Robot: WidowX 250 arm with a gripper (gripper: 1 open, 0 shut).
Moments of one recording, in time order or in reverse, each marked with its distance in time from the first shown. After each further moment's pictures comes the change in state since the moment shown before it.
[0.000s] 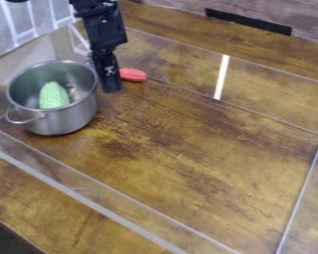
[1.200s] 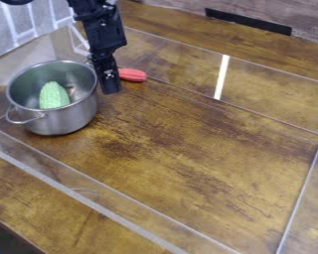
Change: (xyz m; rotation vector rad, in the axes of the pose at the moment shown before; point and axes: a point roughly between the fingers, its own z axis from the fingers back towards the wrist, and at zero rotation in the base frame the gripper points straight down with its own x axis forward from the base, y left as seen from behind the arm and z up) arm 0.000 0.008 -0.001 0.046 -0.012 -0.010
